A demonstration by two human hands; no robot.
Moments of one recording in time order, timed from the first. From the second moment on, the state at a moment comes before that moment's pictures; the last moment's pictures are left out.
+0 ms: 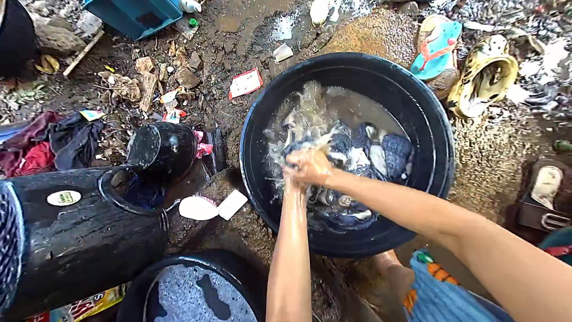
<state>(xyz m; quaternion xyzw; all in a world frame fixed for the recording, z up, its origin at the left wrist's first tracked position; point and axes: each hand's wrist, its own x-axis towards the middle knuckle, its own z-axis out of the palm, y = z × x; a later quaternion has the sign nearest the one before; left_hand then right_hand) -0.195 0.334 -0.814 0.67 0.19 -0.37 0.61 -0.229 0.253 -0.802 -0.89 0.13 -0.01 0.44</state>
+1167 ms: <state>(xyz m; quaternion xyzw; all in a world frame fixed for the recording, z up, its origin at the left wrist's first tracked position) -0.122 0.247 -0.826 0.89 -0.25 -0.39 0.00 -0.228 0.131 -0.813 -0.74 0.44 0.35 0.37</state>
